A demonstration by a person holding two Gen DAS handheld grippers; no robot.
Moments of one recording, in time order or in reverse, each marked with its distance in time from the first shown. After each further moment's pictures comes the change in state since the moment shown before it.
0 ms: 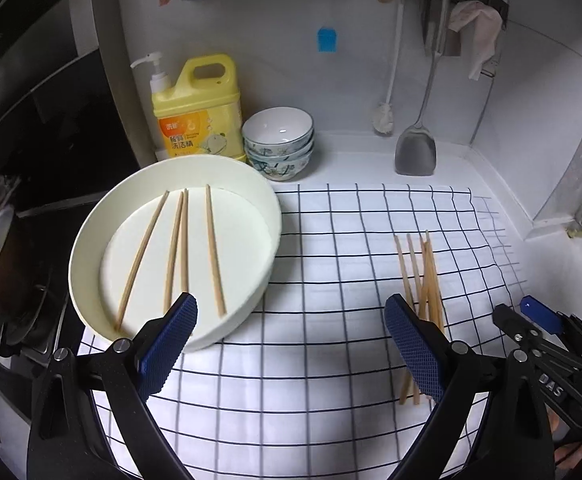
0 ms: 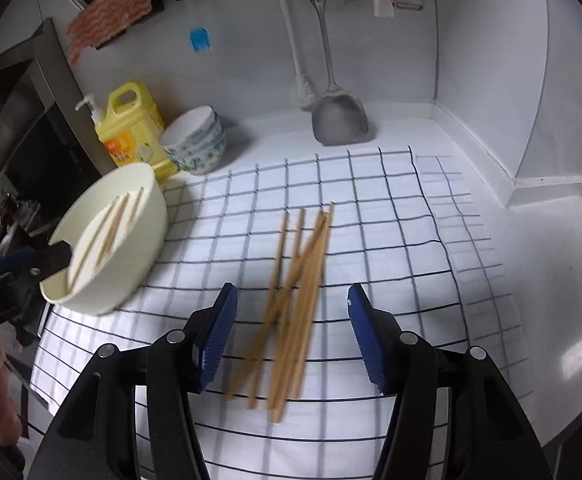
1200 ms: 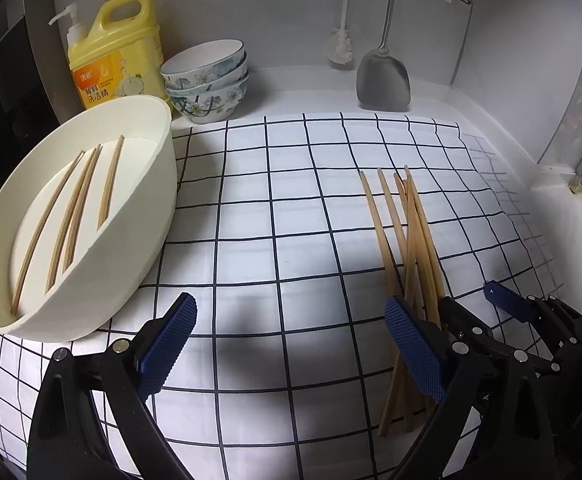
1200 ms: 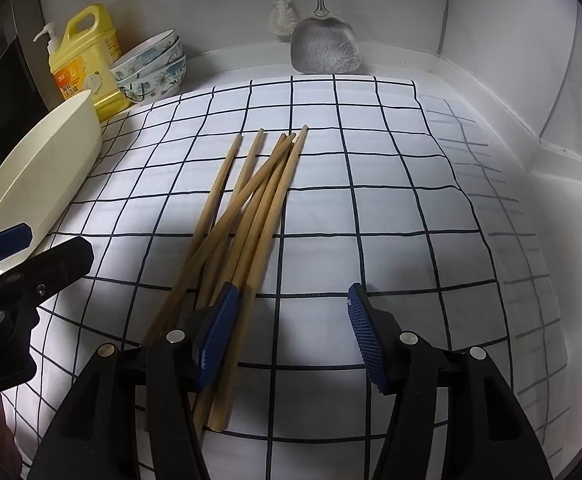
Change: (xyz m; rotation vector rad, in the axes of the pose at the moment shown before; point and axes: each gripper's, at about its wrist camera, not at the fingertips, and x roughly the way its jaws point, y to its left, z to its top) left arm 0.103 -0.056 -0.044 0.057 0.076 -0.083; right arm 0.095 -0.017 -0.041 -0.068 0.091 -0.112
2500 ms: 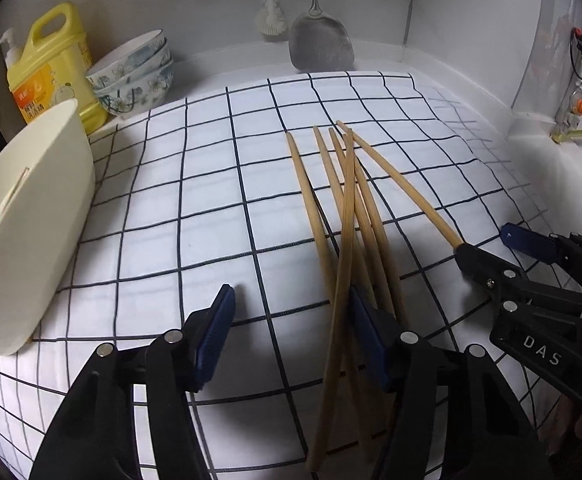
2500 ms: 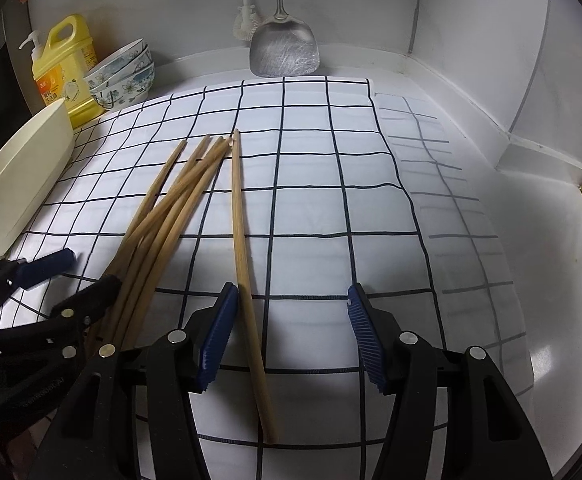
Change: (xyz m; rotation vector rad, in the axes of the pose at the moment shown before) left arm 0.037 -0.050 -0.020 0.135 0.004 -0.060; right arm 0.001 -0.046 -0.001 -0.004 -0.025 -0.038
